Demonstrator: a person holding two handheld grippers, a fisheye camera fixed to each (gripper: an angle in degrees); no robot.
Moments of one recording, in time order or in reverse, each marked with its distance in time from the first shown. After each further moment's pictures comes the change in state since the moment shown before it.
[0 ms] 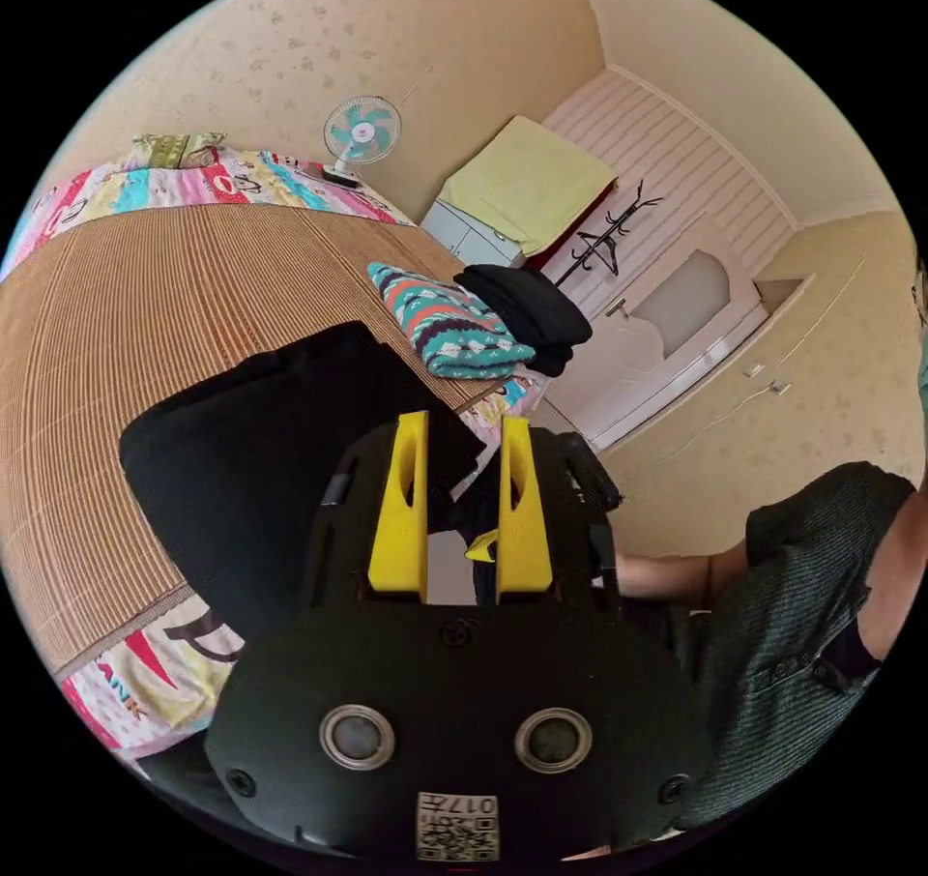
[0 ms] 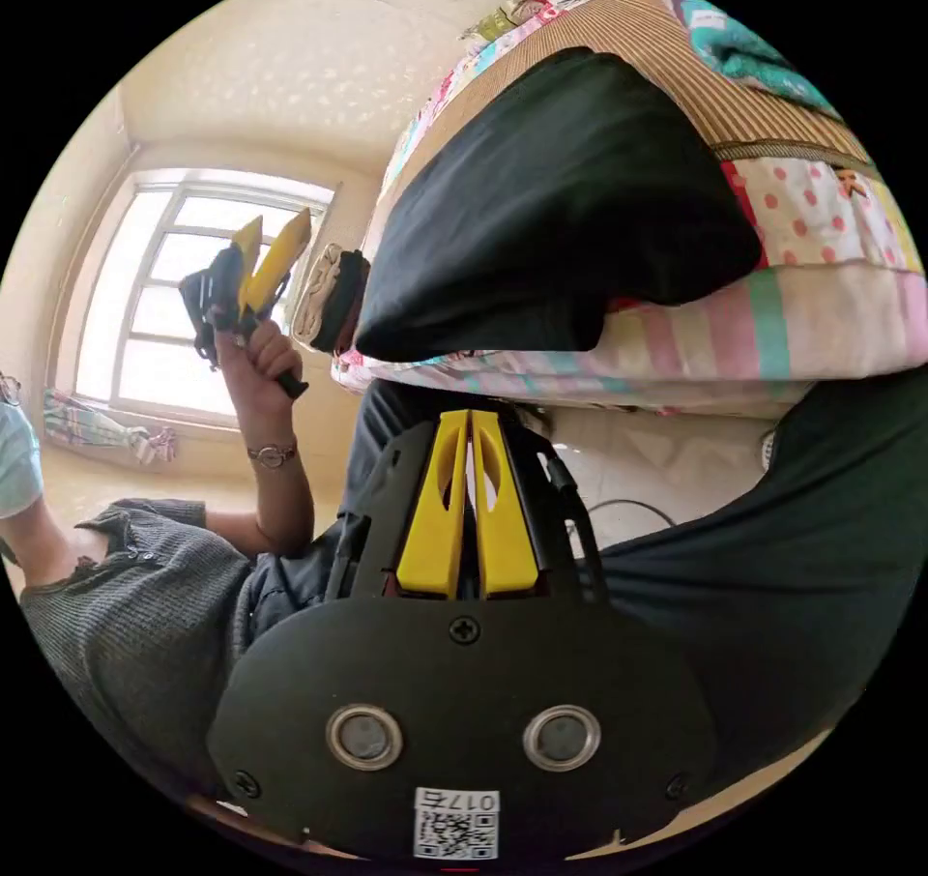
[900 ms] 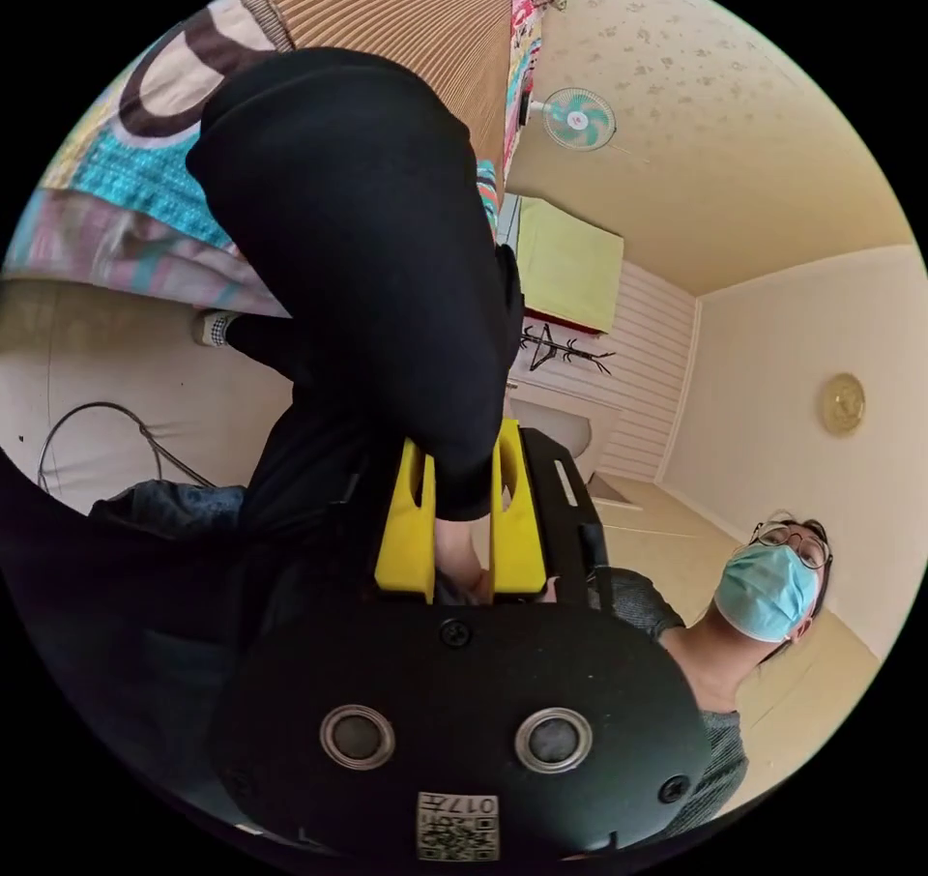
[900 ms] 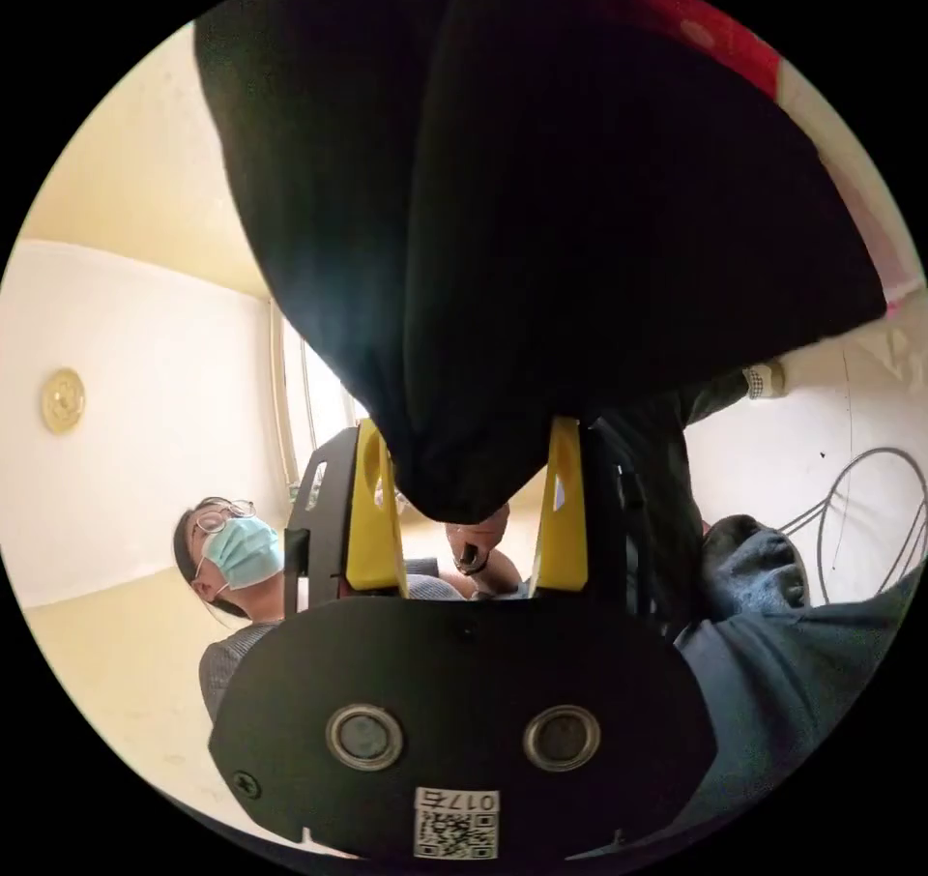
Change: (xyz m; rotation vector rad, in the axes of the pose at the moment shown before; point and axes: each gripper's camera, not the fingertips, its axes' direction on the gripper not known) left arm -0.151 0.069 -0.056 -0.194 0.877 -0.850; right arm 0.112 -0.104 -0.165 0.011 -0.757 0.340
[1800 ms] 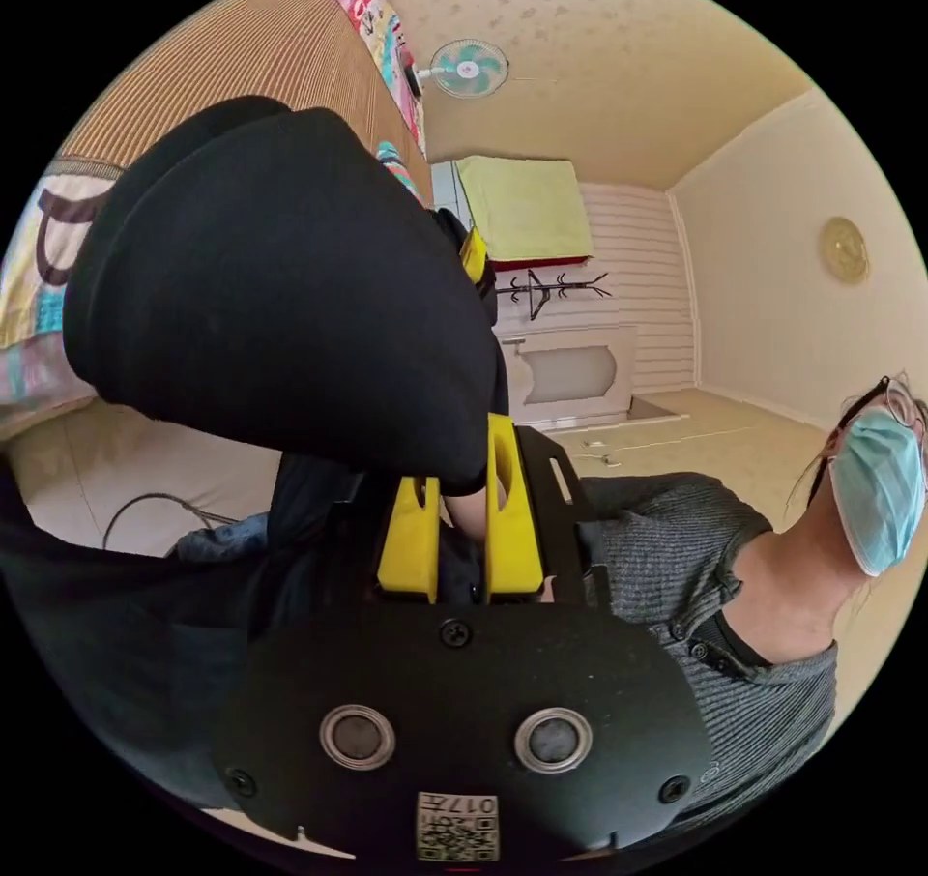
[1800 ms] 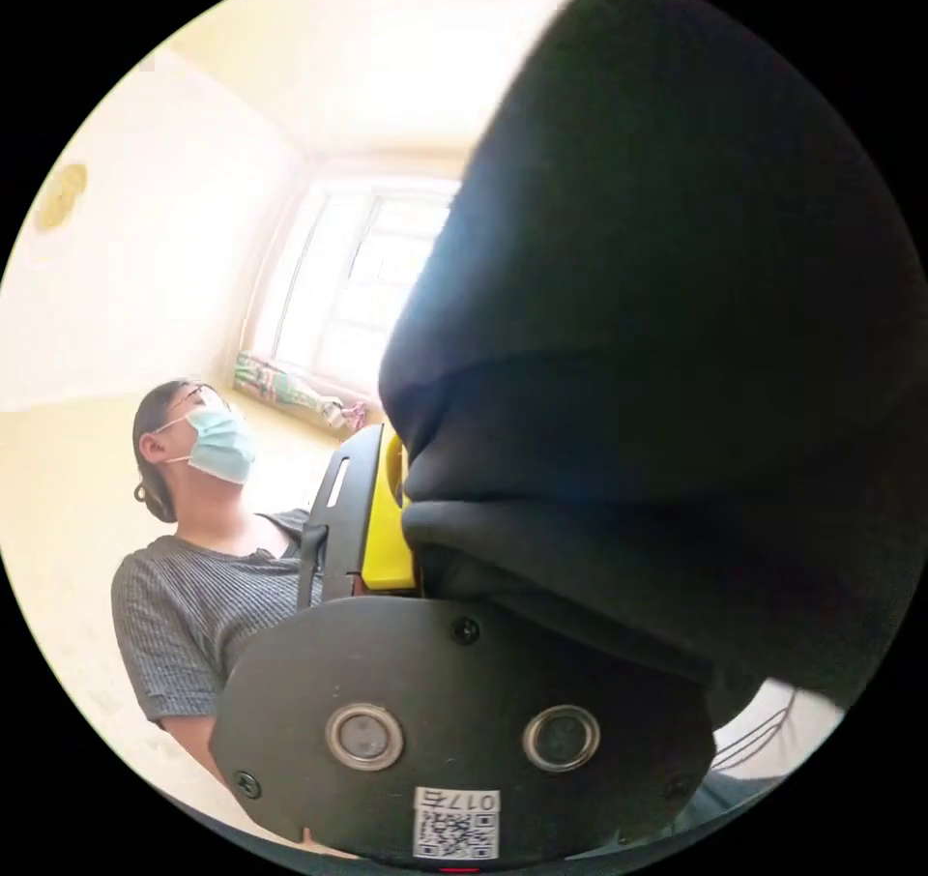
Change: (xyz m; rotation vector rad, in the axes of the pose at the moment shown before) left arm 0.083 0.130 0.011 -0.084 -0.285 0.488; right arm -0.053 0.007 0.063 -0.268 0.185 -0.548
